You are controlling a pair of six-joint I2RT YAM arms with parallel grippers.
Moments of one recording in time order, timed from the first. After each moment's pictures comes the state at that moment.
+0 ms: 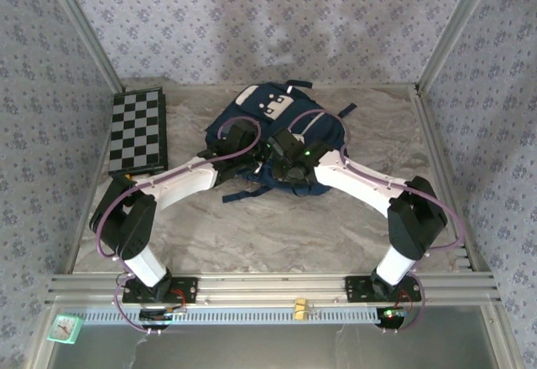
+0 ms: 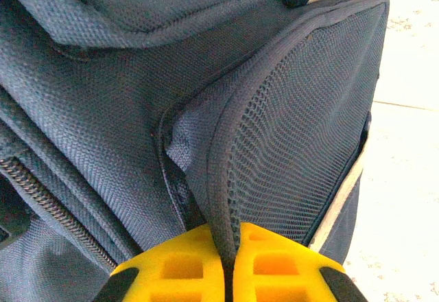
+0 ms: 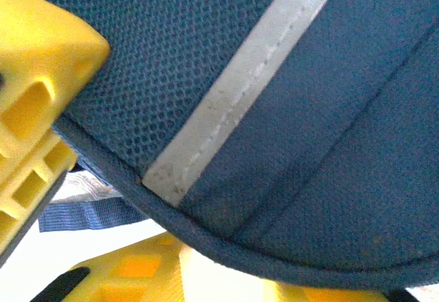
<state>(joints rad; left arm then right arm) -0.71 1.64 1.11 -0.07 0.05 -1.52 0.78 1.67 1.31 -0.71 0.19 0.77</state>
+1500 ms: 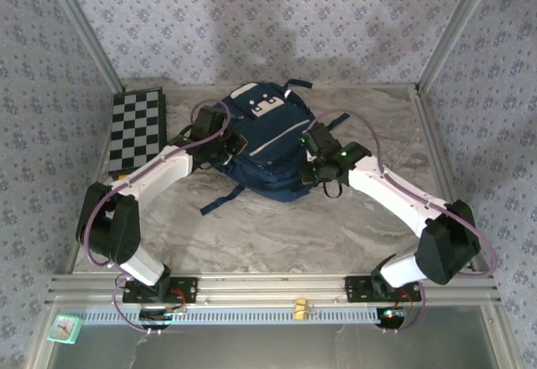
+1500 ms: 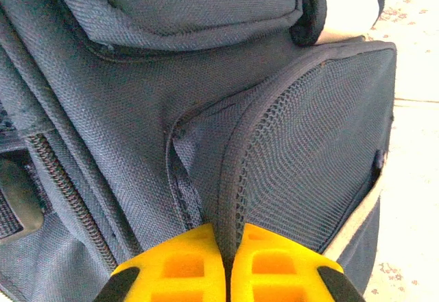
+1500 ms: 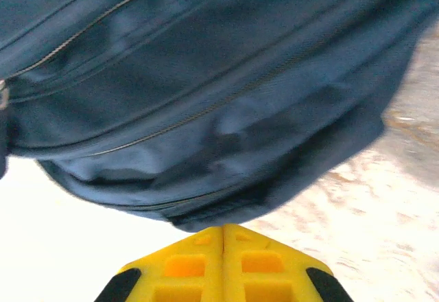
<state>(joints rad) -0.48 1.57 1.16 -0.34 0.20 -1.20 0.65 1.45 1.17 -0.77 0.04 0.38</state>
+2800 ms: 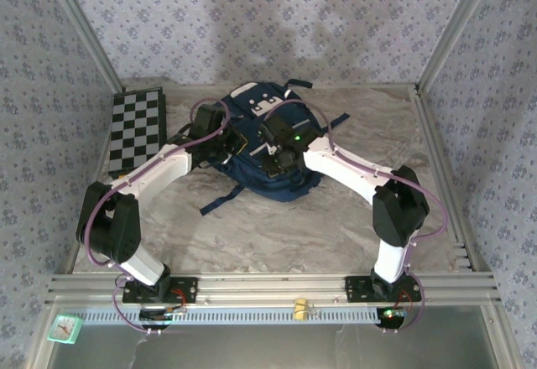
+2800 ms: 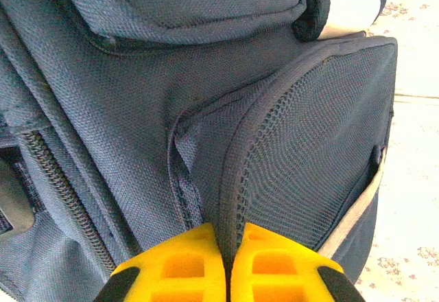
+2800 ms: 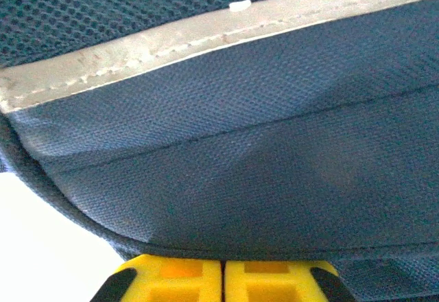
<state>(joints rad) -0.46 1.57 1.16 -0.34 0.22 -1.19 0.76 1.80 1.52 -0.83 0.07 0.31</state>
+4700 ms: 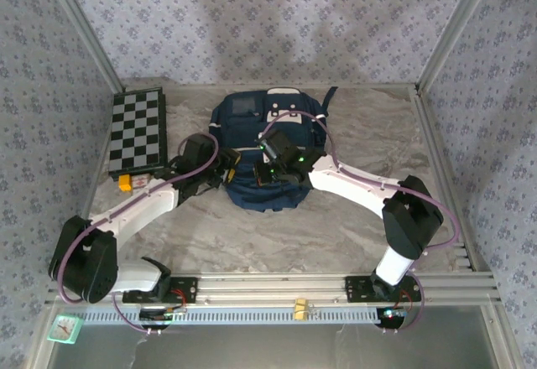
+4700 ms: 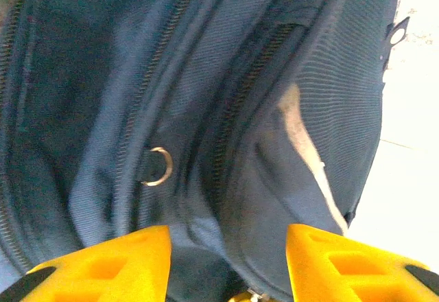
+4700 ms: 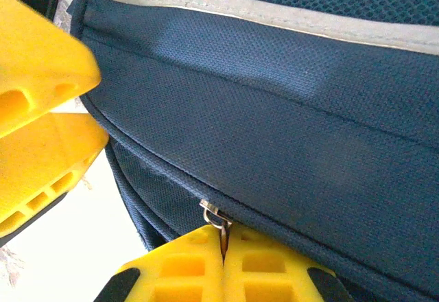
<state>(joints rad) -0.52 1.31 0.81 -0.16 0.13 -1.52 0.83 1.68 1.28 -0.47 -0.02 0.51</state>
